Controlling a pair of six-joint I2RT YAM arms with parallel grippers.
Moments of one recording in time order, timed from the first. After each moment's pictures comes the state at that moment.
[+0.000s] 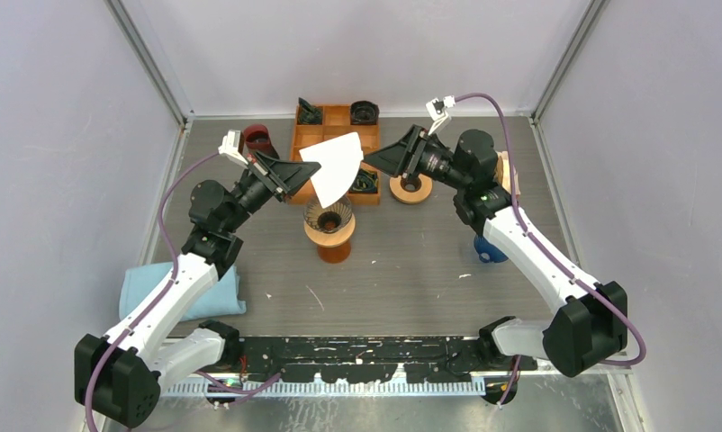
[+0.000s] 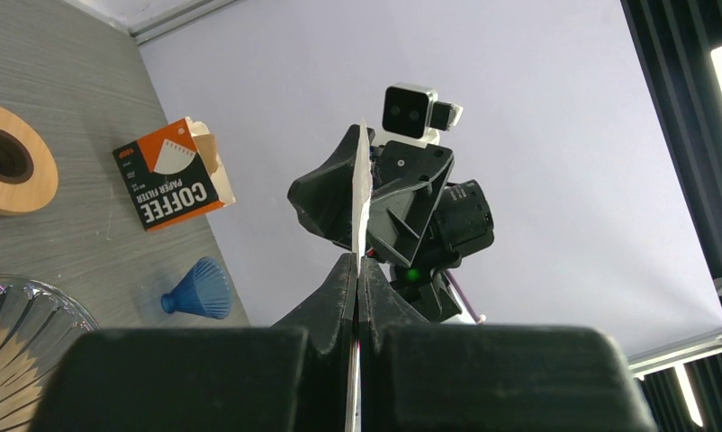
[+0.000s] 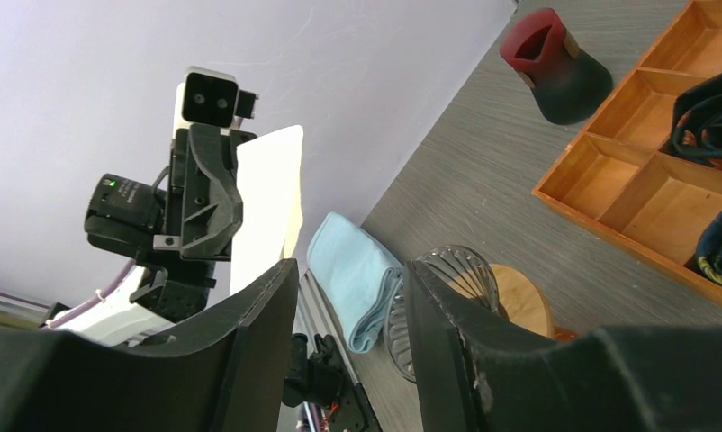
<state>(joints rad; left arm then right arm) -0.37 1.00 0.73 0.53 0.44 -1.34 0.42 1.27 1.06 0.25 -0.62 0.84</state>
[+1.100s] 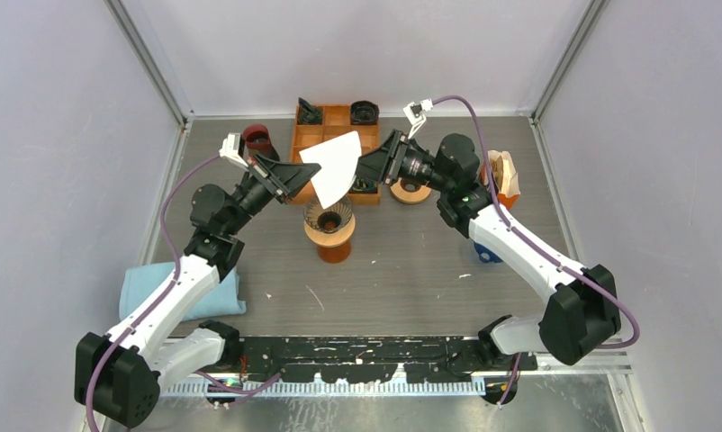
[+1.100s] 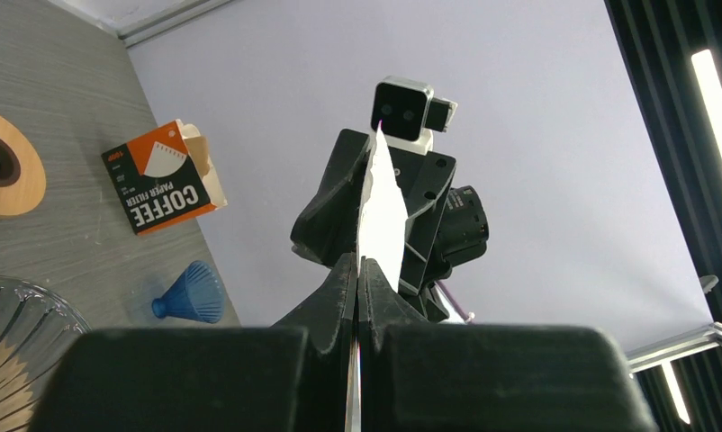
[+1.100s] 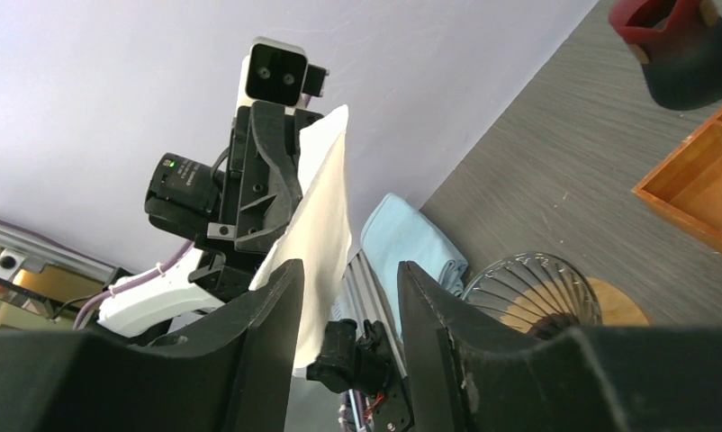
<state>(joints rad) -0.37 1.00 0.70 0.59 0.43 -1.36 0.51 1.33 1.06 0.40 -0.65 0.94</state>
